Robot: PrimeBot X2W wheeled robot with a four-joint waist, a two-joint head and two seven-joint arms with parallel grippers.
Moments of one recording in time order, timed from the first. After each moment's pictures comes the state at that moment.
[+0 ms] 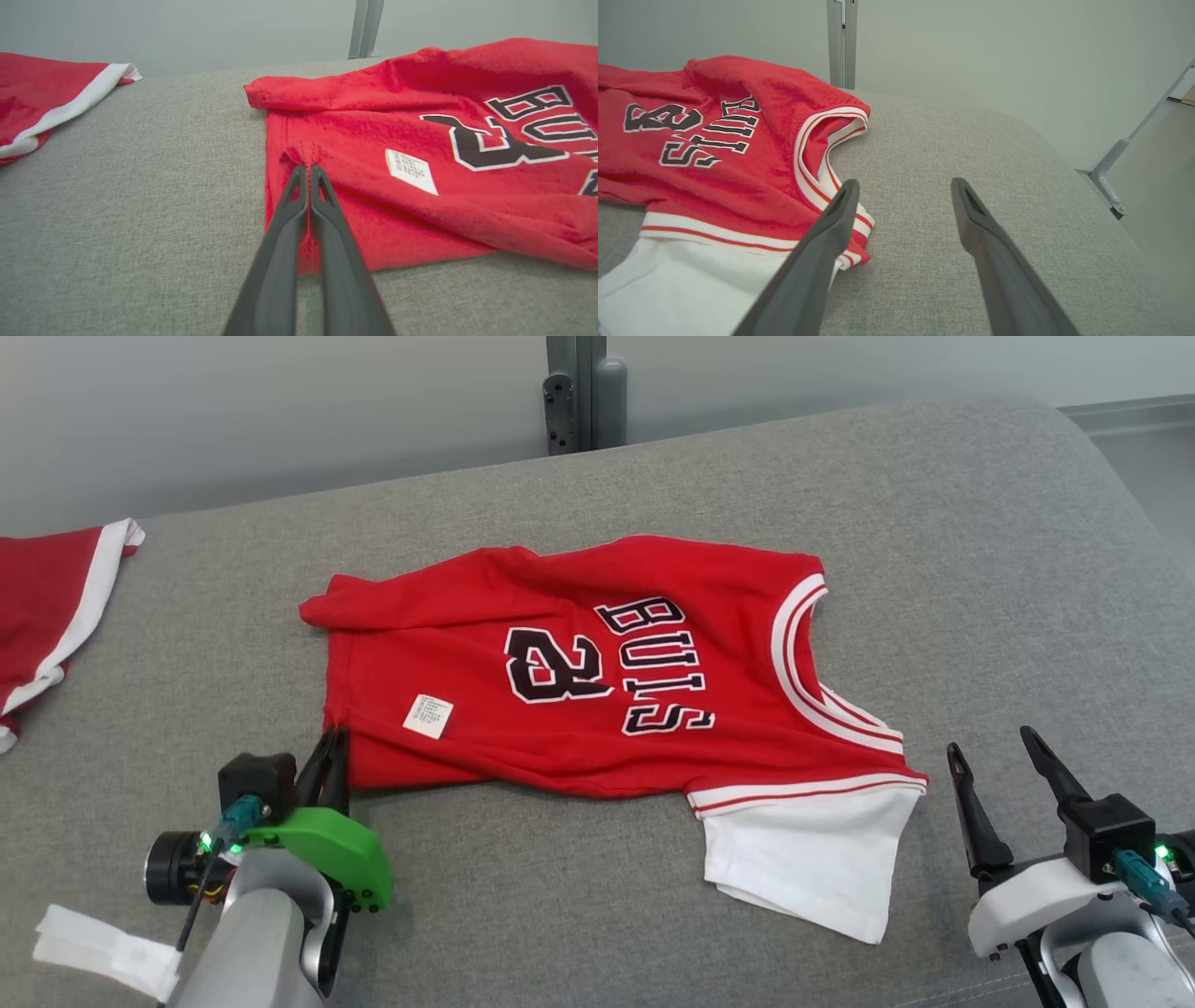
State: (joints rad) left arm -0.42 0.13 -0.19 0.77 -0.27 -0.07 -0.24; right arm -0.07 -0.22 0.01 0.26 0.05 0.13 -0.26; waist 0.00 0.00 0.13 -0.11
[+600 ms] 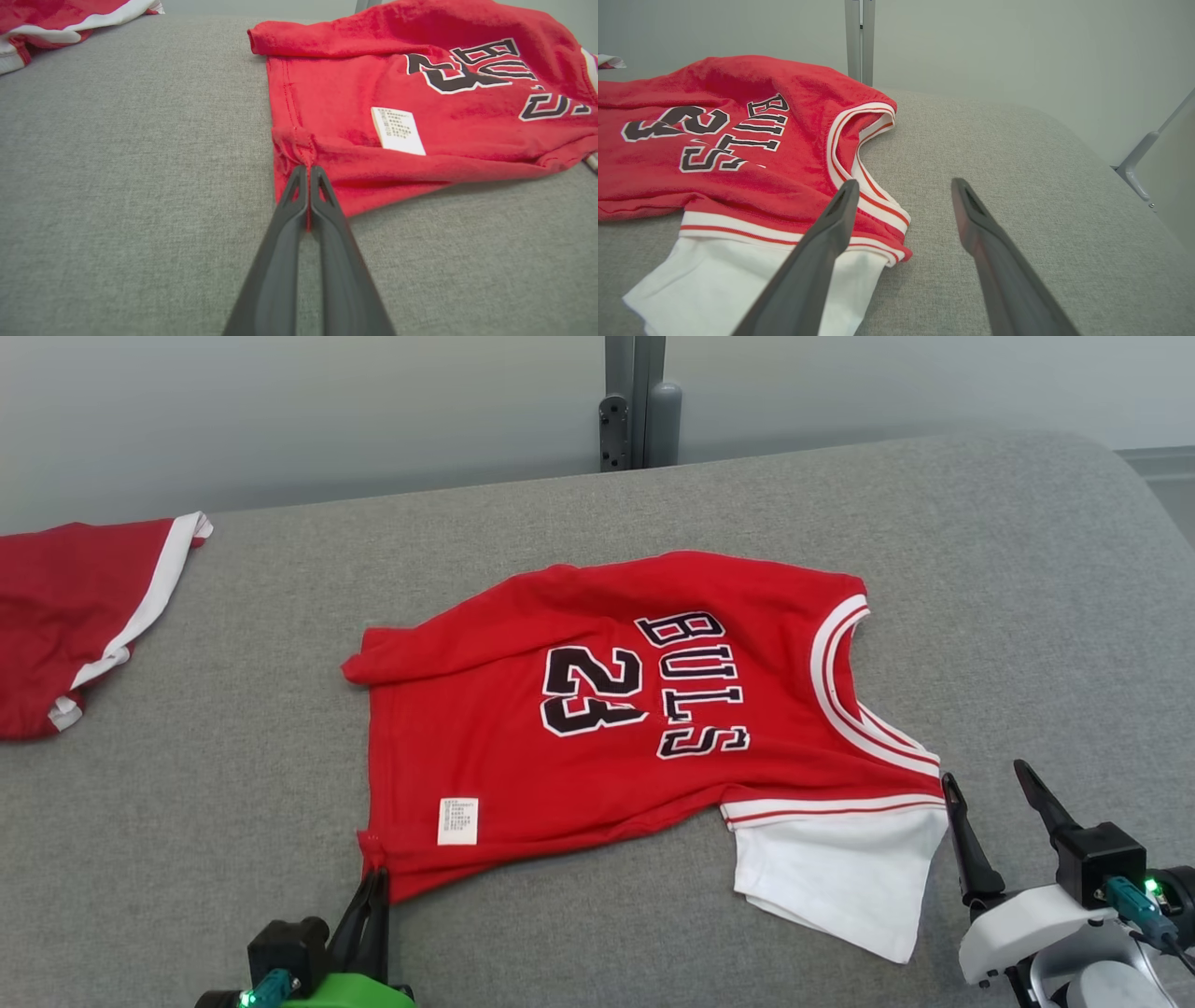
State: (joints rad) left arm -0.04 0.10 -0.20 0.47 -0.28 -0.06 -0.26; right arm -0.03 -0.17 -0.01 0.28 0.05 0.13 -0.26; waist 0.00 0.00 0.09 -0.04
